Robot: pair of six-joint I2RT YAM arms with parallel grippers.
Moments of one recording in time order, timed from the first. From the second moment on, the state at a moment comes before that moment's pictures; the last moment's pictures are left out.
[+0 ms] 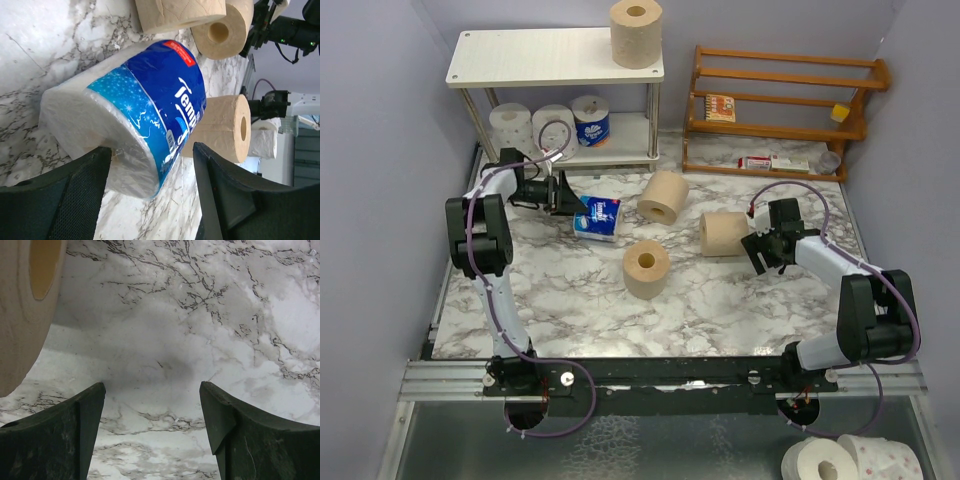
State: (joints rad) left arm 0.13 2.12 1.59 -0.83 1.20 0.28; right arm 0.11 1.44 0.74 -0.36 0.11 -0.36
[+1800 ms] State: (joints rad) left arm -0.43 2.14 2.22 -0.82 -0.16 0.79; right arm 0.12 1.45 0.75 -0.36 0.10 -0.36
